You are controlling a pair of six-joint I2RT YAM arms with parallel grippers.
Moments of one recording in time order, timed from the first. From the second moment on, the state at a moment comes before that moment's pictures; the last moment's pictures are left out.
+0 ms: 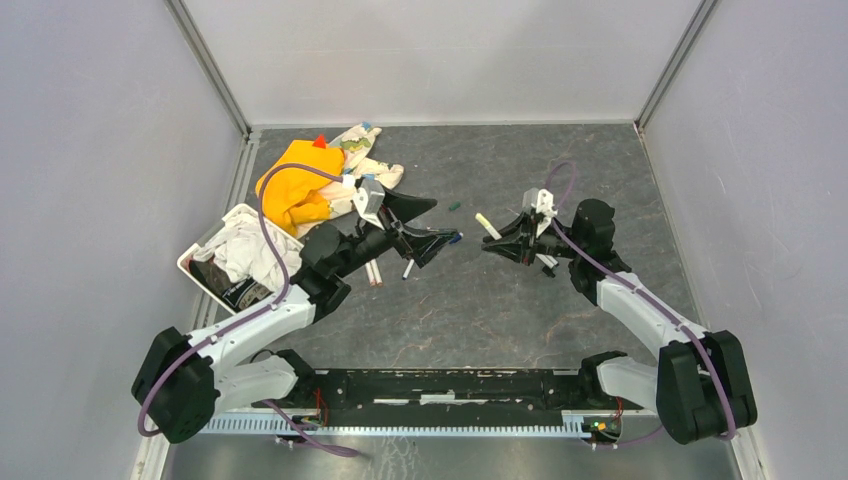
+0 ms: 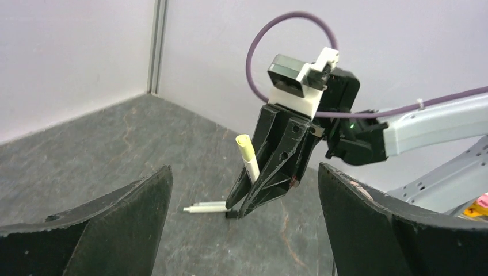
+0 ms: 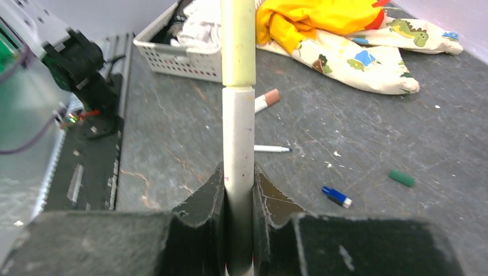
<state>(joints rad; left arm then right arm) -0.70 1.10 0.61 0.81 0.36 -0.40 0.24 1.15 0.54 0.53 -1.10 -0.01</state>
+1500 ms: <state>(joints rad) -0.68 1.64 0.76 1.49 0.68 -0.79 0.30 1.22 0.50 0.85 -1.18 0.43</state>
